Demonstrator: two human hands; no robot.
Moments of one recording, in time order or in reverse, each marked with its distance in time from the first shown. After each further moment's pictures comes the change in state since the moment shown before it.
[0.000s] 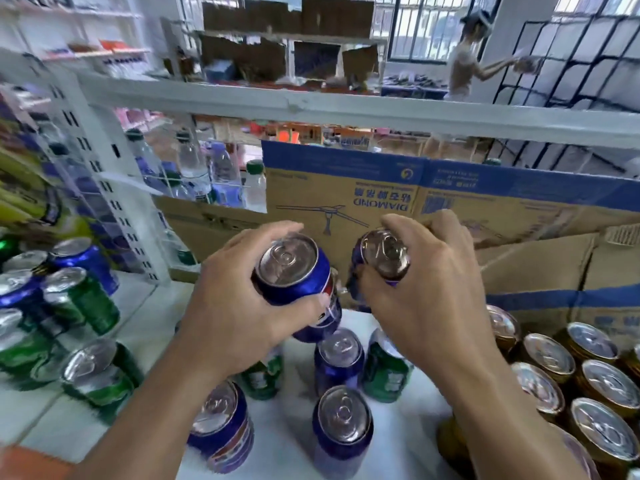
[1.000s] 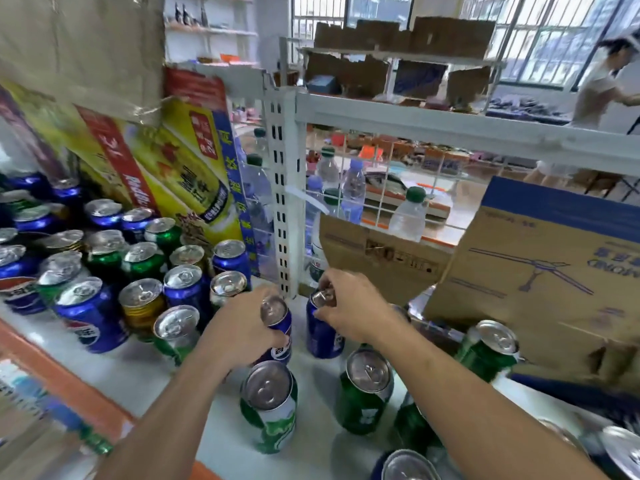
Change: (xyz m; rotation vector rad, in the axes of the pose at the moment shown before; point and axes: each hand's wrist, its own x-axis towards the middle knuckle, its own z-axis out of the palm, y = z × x) left_hand -0.003 -0.205 -0.146 0.386 -0.168 -0.663; right_hand 0.057 -0.151 0.246 0.074 -0.776 -0.242
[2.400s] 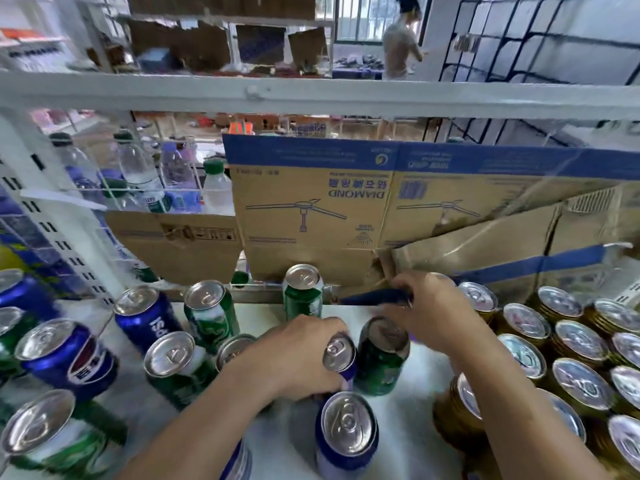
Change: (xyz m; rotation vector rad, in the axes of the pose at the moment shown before) left_hand -0.076 0.215 0.146 0.390 -0.566 0.674; right_hand -0.232 0.191 -0.099 -0.060 0.237 0.640
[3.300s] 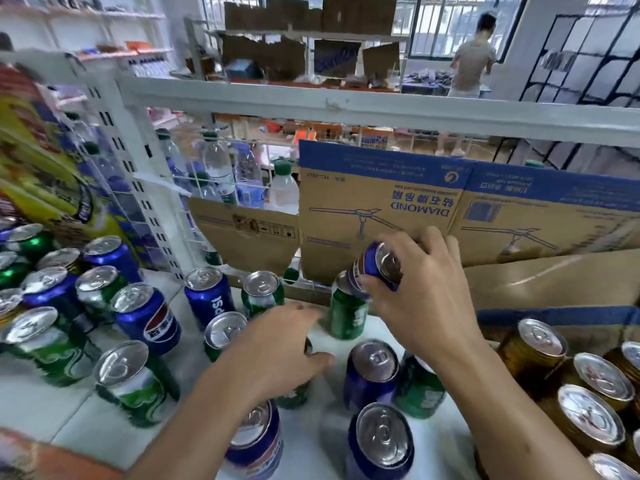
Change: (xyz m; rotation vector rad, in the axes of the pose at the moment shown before) left_hand -0.049 -0.030 -0.007 -0.030 0.338 -0.216; right_hand -0.014 -0.085 -0.009 0.112 0.395 -0.388
